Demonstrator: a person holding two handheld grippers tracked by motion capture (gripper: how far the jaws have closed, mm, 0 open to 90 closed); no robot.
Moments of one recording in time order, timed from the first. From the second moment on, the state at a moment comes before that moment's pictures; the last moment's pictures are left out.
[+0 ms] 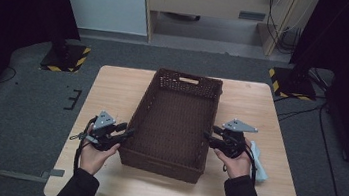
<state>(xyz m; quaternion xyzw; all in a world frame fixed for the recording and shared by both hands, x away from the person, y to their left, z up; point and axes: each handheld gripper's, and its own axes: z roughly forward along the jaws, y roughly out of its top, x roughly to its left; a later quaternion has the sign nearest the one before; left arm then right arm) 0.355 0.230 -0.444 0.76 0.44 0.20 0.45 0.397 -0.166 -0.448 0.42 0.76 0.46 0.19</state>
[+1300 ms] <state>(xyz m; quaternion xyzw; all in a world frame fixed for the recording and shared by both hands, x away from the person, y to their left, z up) 0.362 0.242 -0.452 0.75 0.46 0.22 0.42 0.387 -0.160 -0.440 0.40 0.77 0.46 0.20</state>
